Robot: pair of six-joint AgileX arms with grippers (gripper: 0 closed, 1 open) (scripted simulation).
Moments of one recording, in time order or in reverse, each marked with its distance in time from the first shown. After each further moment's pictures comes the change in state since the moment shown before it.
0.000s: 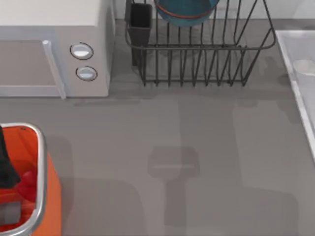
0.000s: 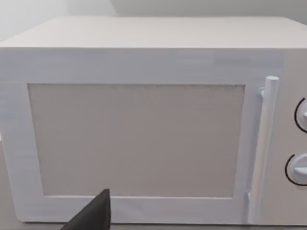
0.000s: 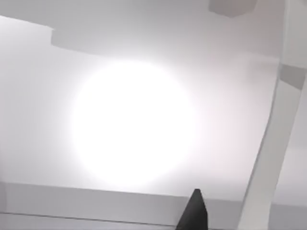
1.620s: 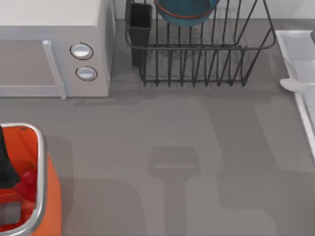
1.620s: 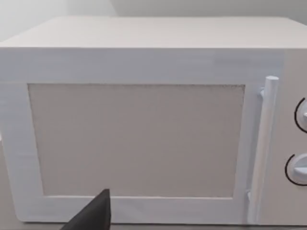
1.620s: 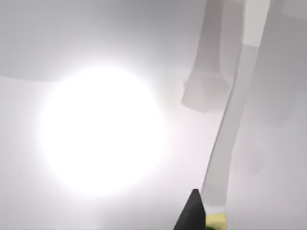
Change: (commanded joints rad) left arm 0.000 0.000 0.000 0.000 0.000 0.000; right arm 0.000 0.310 0.466 -0.157 0.005 0.001
